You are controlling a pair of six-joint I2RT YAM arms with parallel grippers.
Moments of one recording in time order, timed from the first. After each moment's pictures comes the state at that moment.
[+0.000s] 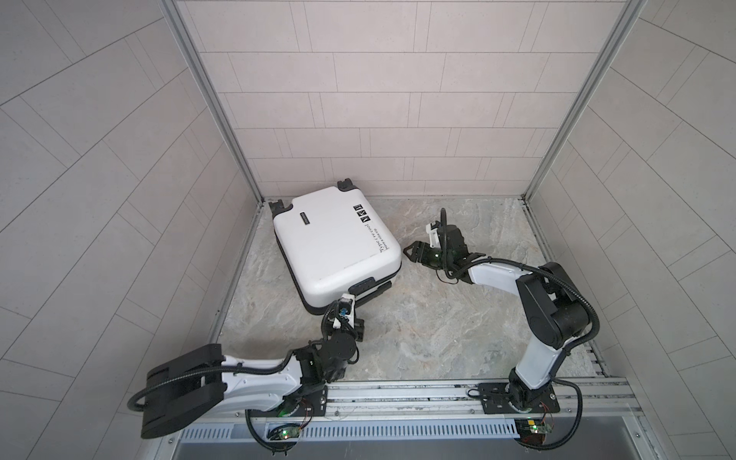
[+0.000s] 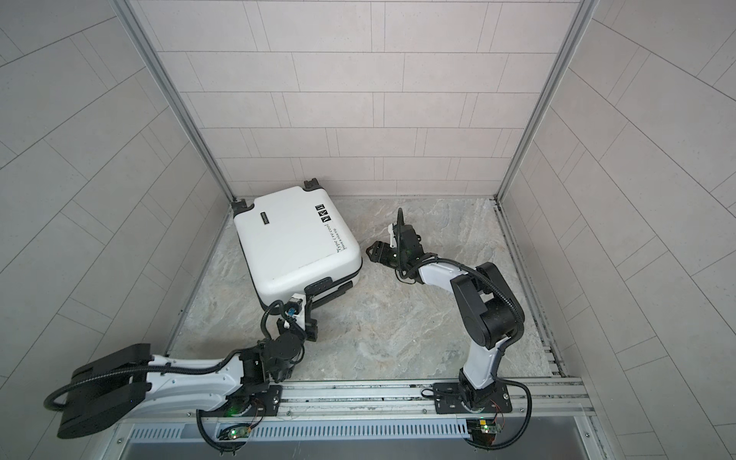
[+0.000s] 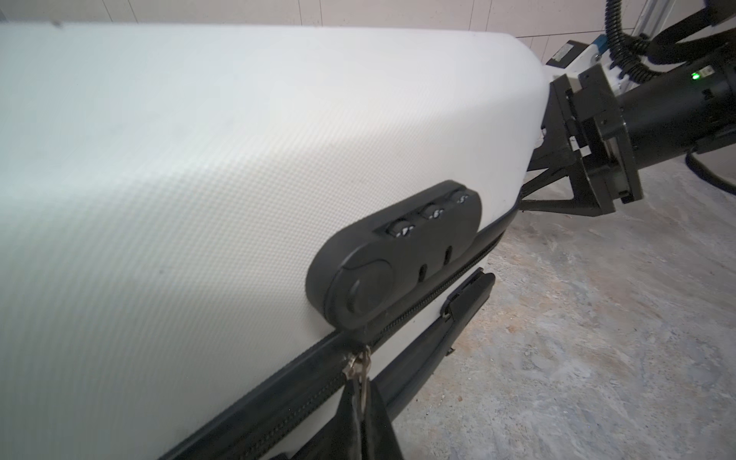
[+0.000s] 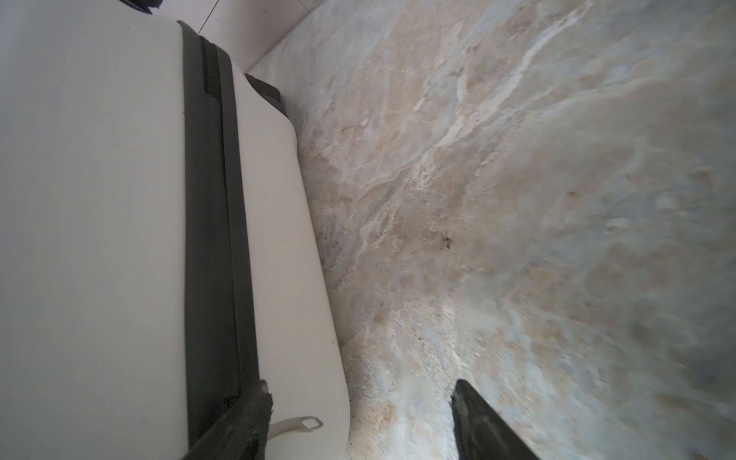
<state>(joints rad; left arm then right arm) -1.17 0.99 0.08 0.59 -0.99 -0.24 0.41 1.79 1.02 0.14 -0.34 0.71</state>
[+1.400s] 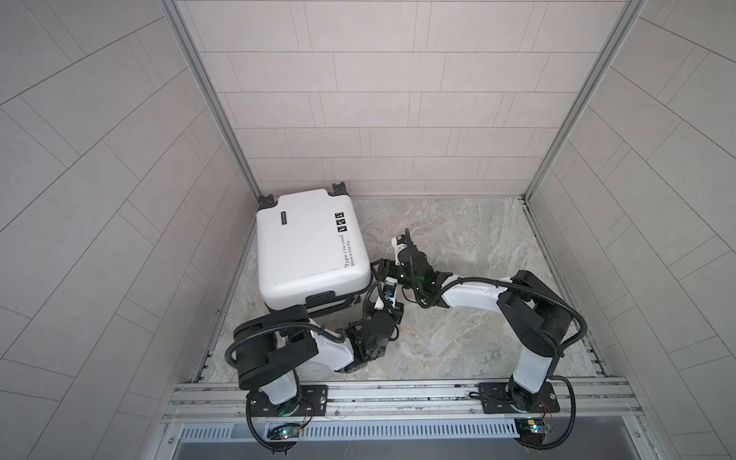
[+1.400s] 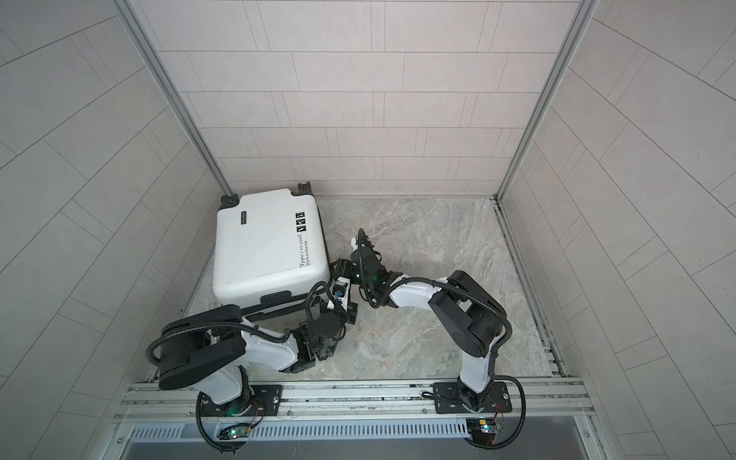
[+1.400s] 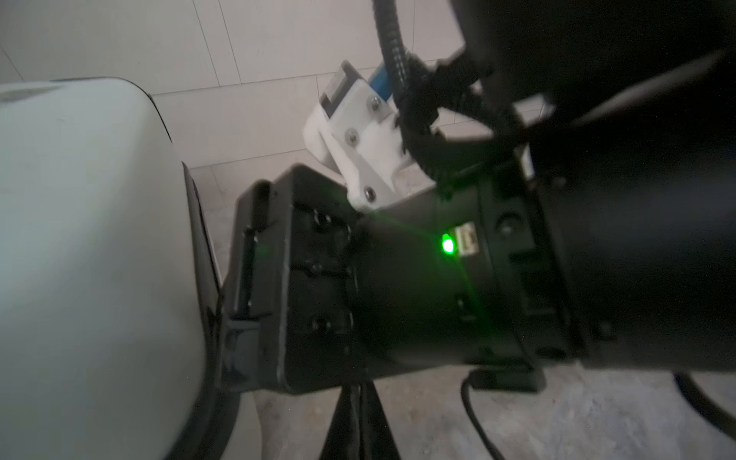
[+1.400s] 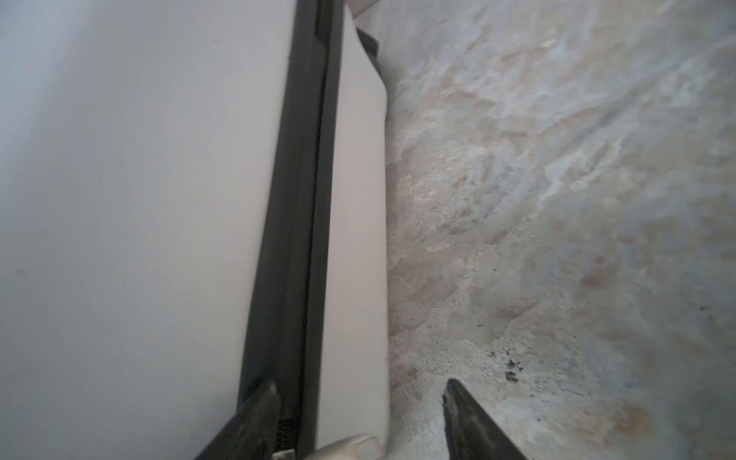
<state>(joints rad) -1.16 1.65 0.42 1.06 -0.90 -0.06 0.77 1.81 0.99 0.33 -0.05 0.82</state>
